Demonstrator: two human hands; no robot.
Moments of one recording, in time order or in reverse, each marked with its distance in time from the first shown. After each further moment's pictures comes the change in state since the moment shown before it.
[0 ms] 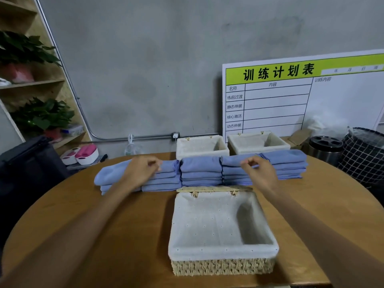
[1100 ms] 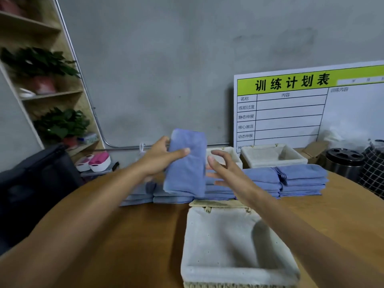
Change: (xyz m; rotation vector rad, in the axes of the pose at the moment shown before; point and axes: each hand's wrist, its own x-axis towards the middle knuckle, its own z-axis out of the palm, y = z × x) left_hand -0.002 0.085 -0.047 -0.545 -0.030 -0.017; right_hand -0.017 -0.105 0.058 0.425 -0.549 0.084
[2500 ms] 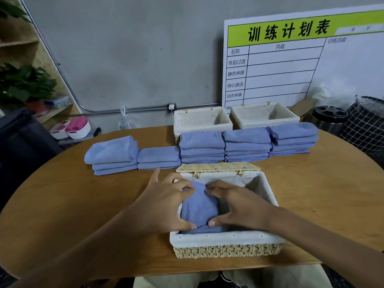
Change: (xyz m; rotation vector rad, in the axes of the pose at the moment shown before) left_hand -0.099 -0.082 0.064 1.226 -0.536 0.385; right_hand -0.071 0.085 -0.021 -1.100 -0.433 -0.056
